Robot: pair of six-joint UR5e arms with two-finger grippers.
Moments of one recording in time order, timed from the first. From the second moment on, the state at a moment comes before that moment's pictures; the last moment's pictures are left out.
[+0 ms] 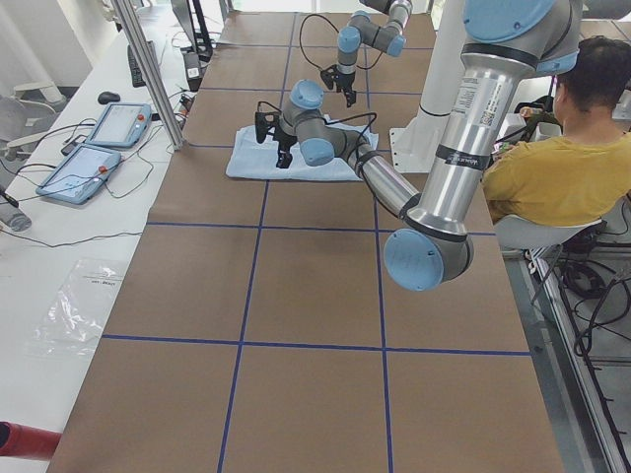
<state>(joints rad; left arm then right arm) -0.84 -1.88 -1.92 -2.05 -1.95 -1.39 0.40 -1.17 2.00 -1.88 1.76 0.76</state>
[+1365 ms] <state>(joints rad) -0.84 -1.88 -1.92 -2.05 -1.95 -1.39 0.15 -1.12 1.92 -1.53 1.53 2.47</state>
